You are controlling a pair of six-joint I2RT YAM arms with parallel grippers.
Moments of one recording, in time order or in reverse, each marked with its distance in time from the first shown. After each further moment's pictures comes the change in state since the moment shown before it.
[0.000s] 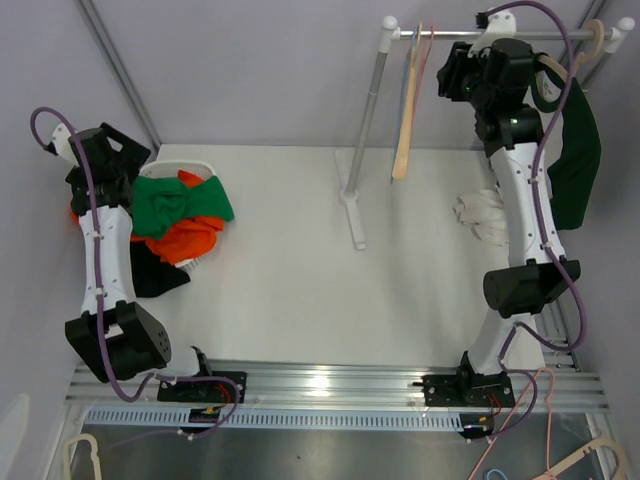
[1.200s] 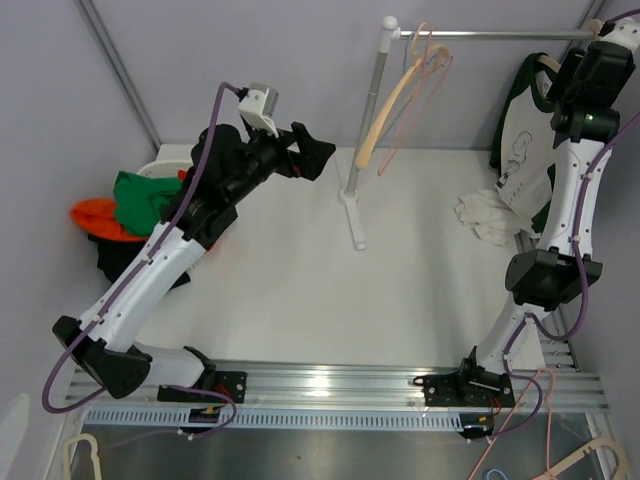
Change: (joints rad) left arm -0.940 -0.078 0.119 0.214 0.247 0.367; right arm -0.403 0.060 0.116 -0.128 0.350 -0.066
